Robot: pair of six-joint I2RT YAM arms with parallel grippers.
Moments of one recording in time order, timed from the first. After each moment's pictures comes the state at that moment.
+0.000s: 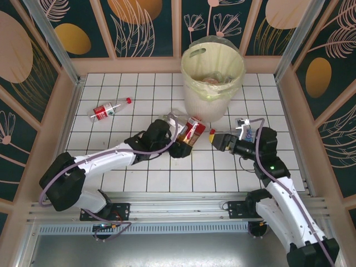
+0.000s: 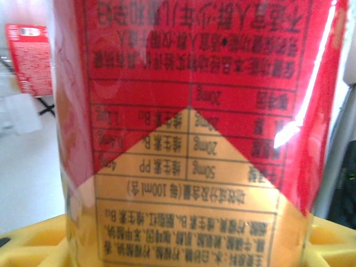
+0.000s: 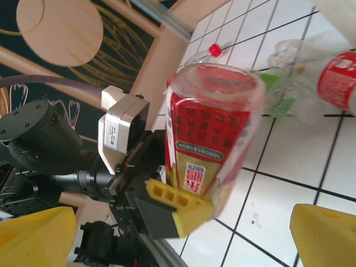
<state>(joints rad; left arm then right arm) -0.85 1.44 0.83 0.00 0.30 -0.33 0.28 0.66 0.53 -0.18 -0.74 0.71</state>
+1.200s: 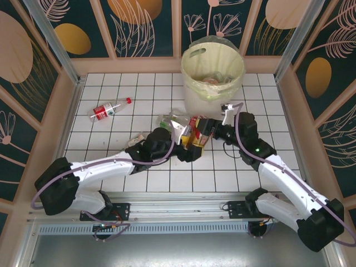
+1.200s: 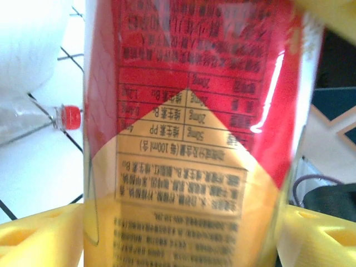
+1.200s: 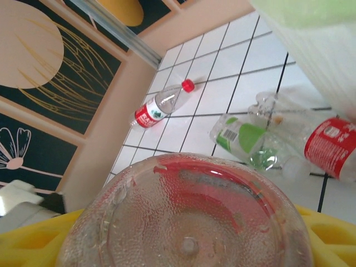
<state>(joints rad) -0.97 1.36 0.77 0.27 0.21 -0.51 0.53 0.94 0.74 -0.11 -0.31 0.68</state>
